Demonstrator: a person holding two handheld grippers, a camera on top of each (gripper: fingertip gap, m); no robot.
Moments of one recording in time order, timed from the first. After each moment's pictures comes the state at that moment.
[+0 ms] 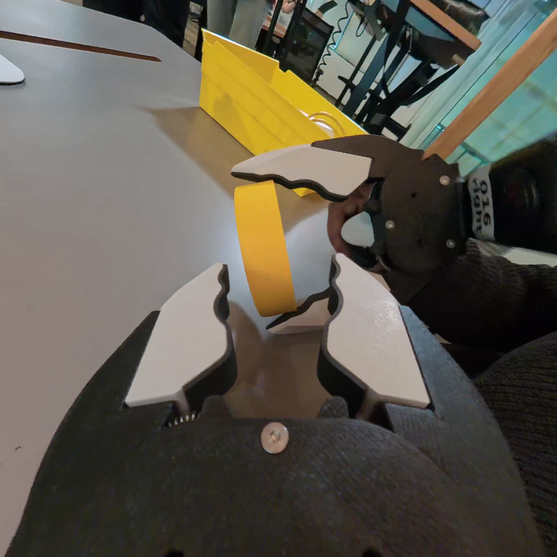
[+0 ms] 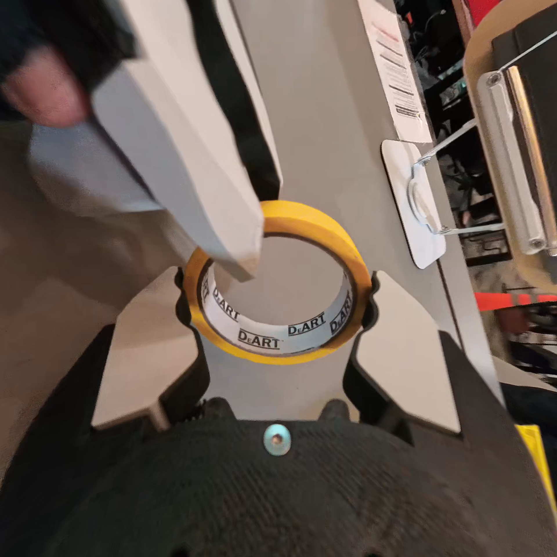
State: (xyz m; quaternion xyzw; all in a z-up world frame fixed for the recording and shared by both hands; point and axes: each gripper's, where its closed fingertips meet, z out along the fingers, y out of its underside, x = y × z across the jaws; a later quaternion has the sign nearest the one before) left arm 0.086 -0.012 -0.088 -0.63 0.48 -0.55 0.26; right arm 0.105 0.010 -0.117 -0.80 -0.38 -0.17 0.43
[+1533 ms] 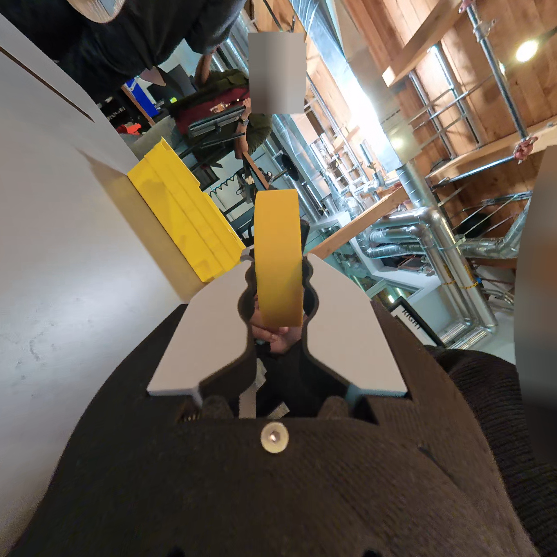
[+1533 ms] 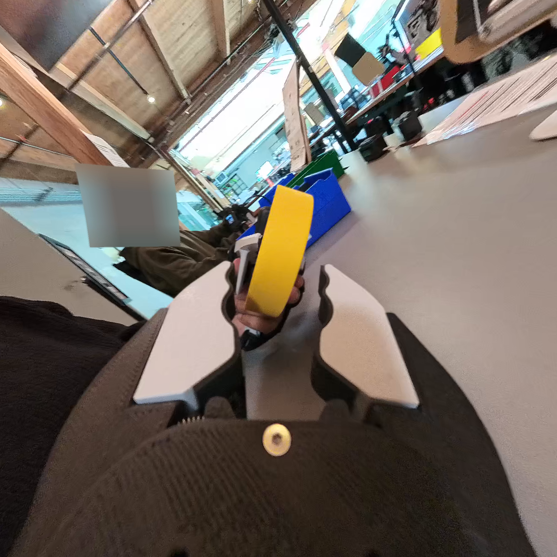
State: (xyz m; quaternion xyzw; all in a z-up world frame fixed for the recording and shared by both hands) left arm 0.063 0.035 -0.039 -0.54 0.22 -0.80 0.12; right arm 0.108 0.003 -0.032 -0.67 -0.01 0.49 0.56
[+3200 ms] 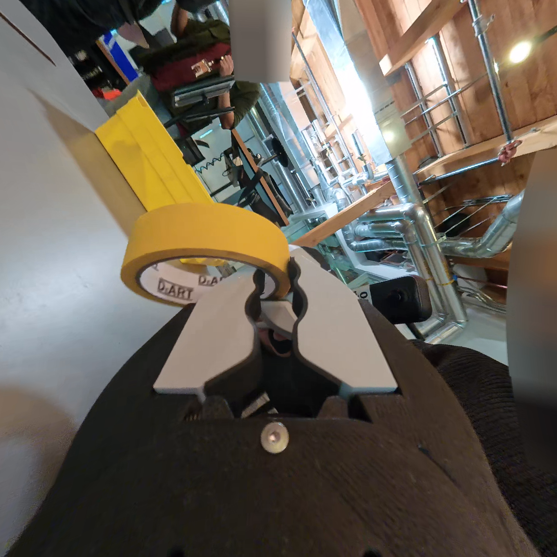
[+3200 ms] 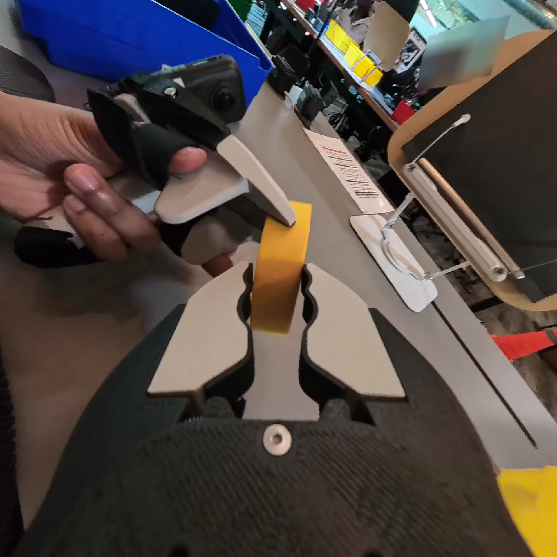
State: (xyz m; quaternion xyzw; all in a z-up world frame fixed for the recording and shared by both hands) left arm 0.077 0.002 -0.044 -0.54 0.22 -0.81 0.08; right arm 0.078 0.004 -0.064 -0.74 -0.33 -0.09 0.57
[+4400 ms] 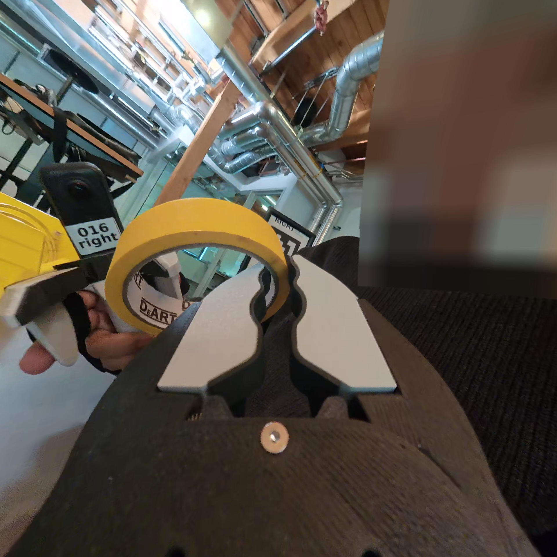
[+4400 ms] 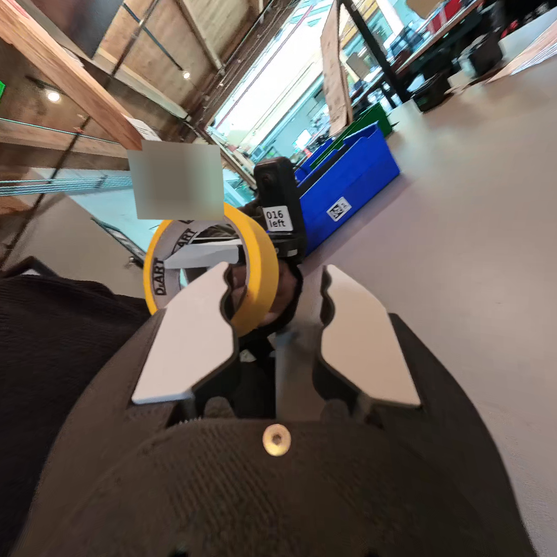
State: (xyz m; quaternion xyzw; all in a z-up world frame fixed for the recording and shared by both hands) left arm 0.016 -0.053 0.017 -0.27 0.39 -0.88 0.01; right arm 0.072 -0.004 -0.042 -0.66 -0.04 0.55 0.50
